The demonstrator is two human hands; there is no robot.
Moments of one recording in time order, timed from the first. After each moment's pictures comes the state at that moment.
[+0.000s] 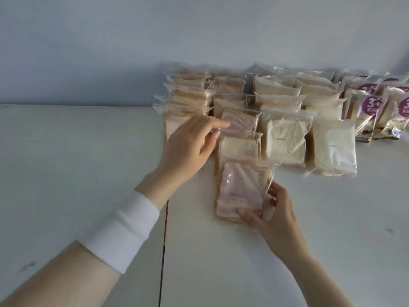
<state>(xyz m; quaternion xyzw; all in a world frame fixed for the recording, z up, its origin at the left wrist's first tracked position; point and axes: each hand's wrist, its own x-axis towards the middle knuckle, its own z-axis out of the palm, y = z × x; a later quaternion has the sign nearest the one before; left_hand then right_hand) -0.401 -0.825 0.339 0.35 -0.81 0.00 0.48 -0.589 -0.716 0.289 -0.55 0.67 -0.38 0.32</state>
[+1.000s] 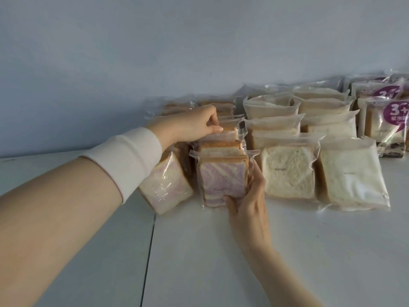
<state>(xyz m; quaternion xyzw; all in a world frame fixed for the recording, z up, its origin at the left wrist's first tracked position) -0.445 -0.970 0.401 0.51 -0.85 -0.14 0.06 -0.570 -0.818 0.284 -0.60 0.59 -0.50 0.22</state>
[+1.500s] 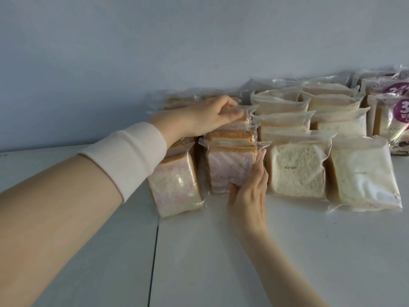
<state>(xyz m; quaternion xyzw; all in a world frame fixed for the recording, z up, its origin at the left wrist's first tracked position) -0.448 -0.967 0.408 0.48 -0.85 -0.19 0.10 -0.549 -0.842 0.281 -0.59 0.63 -0.49 0.16</state>
